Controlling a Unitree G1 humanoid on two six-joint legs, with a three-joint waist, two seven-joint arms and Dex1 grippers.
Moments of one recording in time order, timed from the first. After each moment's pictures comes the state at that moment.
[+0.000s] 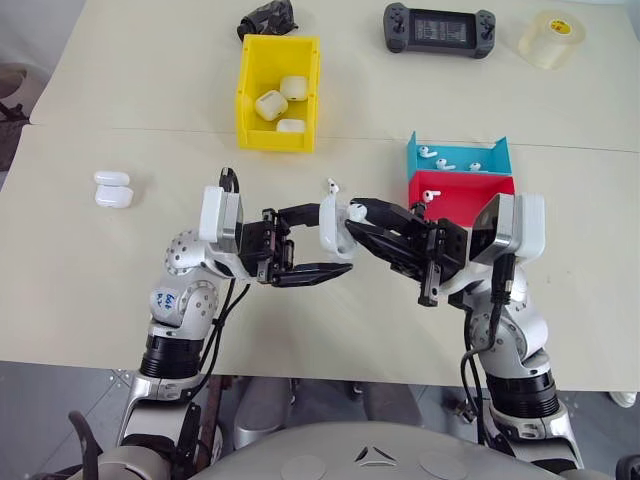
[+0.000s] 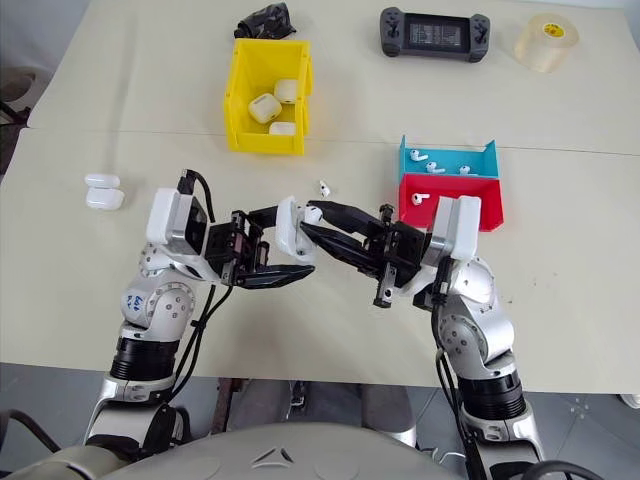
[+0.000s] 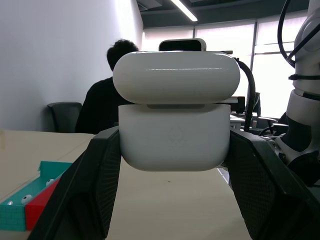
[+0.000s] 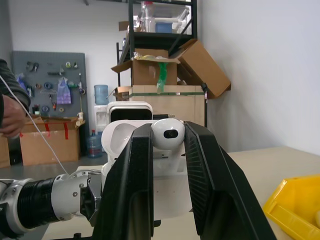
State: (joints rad) left arm -0.31 0.25 -0.04 -0.12 -0.66 0.13 -1.24; right arm -0.18 -0.30 0.11 -0.39 0.71 0.06 0.98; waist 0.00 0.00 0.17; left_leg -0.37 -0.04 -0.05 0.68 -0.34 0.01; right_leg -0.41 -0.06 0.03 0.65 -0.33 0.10
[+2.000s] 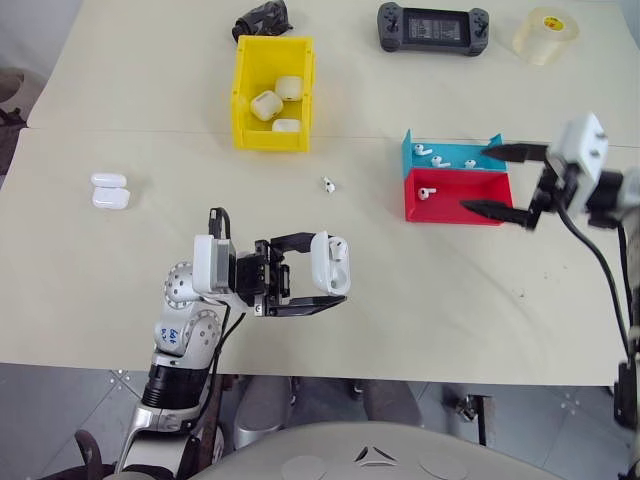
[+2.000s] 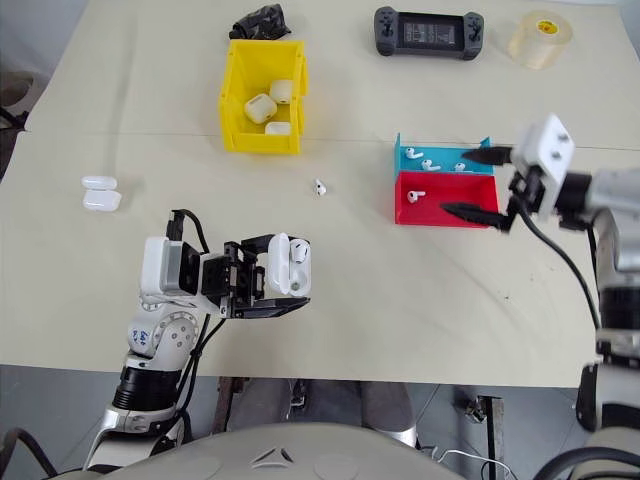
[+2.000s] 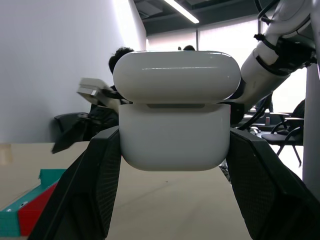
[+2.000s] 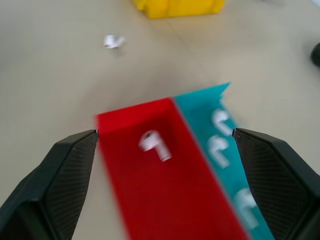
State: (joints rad) left arm -0.15 0.22 -0.08 -0.18 -0.63 -0.08 -1.26; right arm -0.68 -0.89 0.00 0.36 0.26 0.17 1.25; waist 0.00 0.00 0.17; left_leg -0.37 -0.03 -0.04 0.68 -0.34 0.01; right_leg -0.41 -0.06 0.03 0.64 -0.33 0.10
